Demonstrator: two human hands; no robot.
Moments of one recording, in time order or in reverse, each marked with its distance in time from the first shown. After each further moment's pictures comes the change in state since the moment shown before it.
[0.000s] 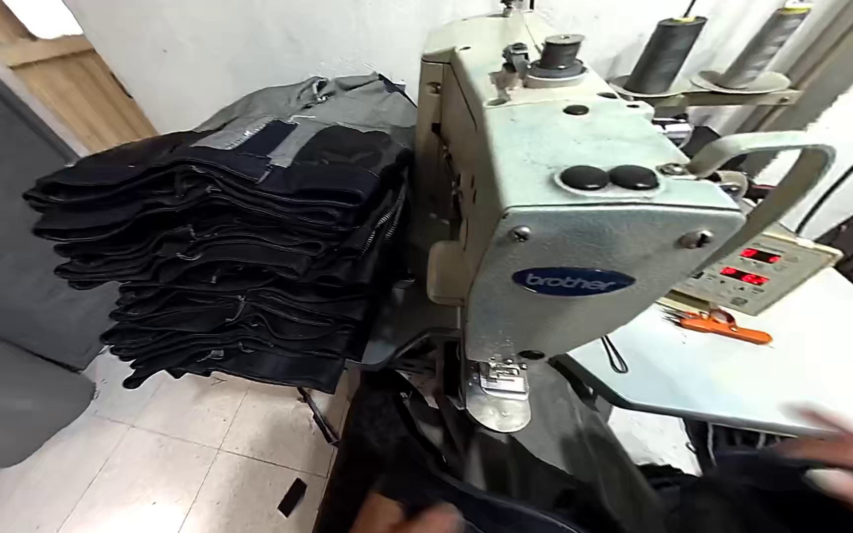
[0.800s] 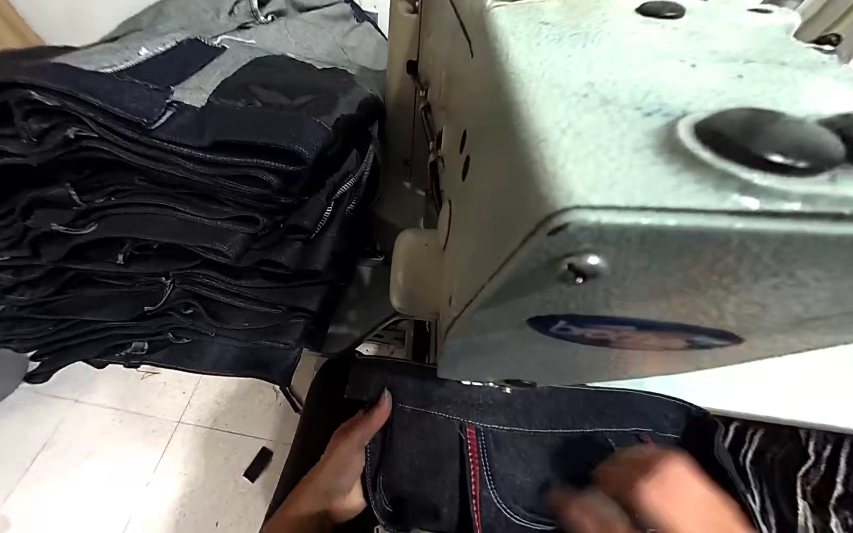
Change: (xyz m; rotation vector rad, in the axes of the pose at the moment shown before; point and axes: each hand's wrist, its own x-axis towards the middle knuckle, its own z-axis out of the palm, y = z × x) left_hand 0.069 -0.034 -0.014 -0.719 -0.009 -0.589; right_hand 0.023 0.001 0.099 -0.169 0.172 -0.520
